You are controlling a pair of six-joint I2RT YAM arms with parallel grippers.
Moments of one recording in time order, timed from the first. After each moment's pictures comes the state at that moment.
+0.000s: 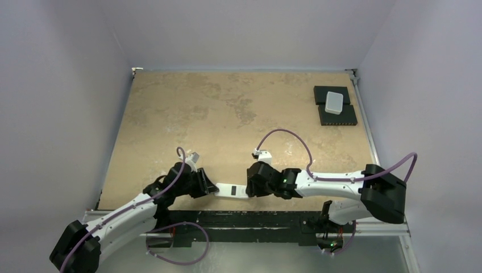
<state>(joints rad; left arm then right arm) -0.65 0.73 0.12 -0.13 0.21 -0.94 1.18 1.33 0.65 -0.29 0.24 0.97</state>
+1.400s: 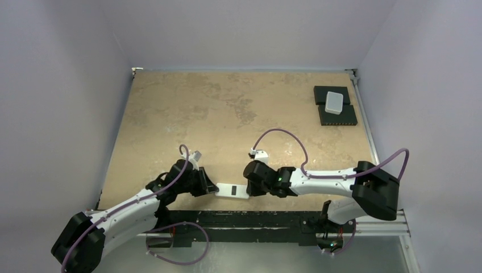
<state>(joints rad) -0.65 0.82 0.15 -0.10 0.24 -0.93 1.18 1.41 0.69 -0.27 0.23 0.97</state>
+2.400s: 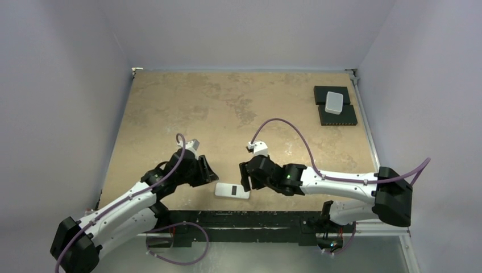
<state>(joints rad) -0.67 0.80 0.38 -0.38 0.09 -0.90 1.19 1.28 0.76 -0.37 0.36 0.78</state>
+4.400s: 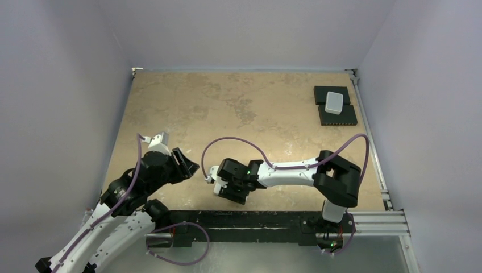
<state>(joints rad) -0.67 0.47 0.71 -0.86 -0.16 -0.88 1.24 1.74 1.05 -0.48 0.01 -0.07</state>
